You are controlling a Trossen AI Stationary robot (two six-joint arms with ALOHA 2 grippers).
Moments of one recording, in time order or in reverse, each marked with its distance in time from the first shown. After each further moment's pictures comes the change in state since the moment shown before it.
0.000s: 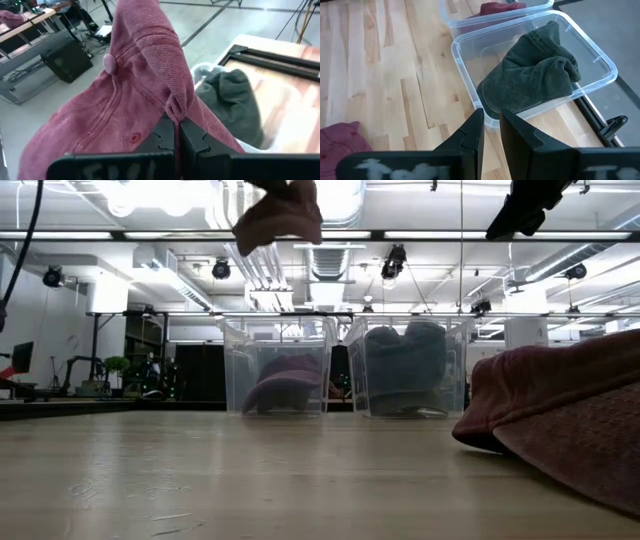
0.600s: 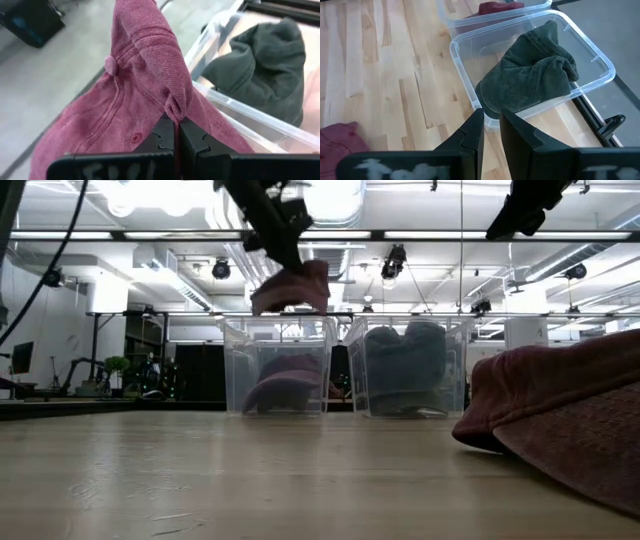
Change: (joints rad) left arm 0.326 0.207 0.000 0.050 0.375 0.128; right arm 0.000 0.000 0.000 -0.001 0.008 0.000
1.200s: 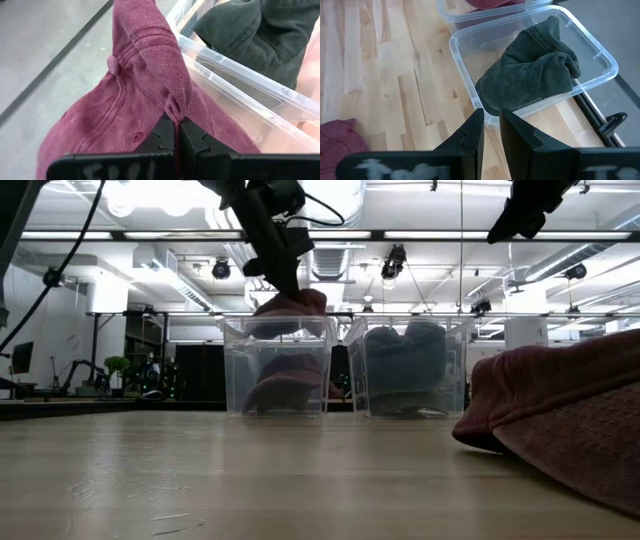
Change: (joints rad) left arm 0.024 0.075 0.000 -0.116 0.088 -0.083; right arm 0.000 0.000 -0.014 0.000 0.001 -0.004
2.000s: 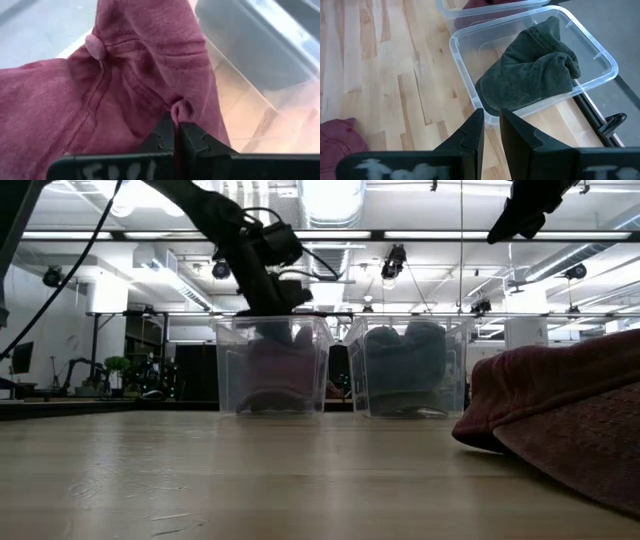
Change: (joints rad) left arm 0.001 0.008 -0.373 0.299 0.090 -0.208; right arm 0.000 0.000 -0.001 0.000 0.000 -0.005
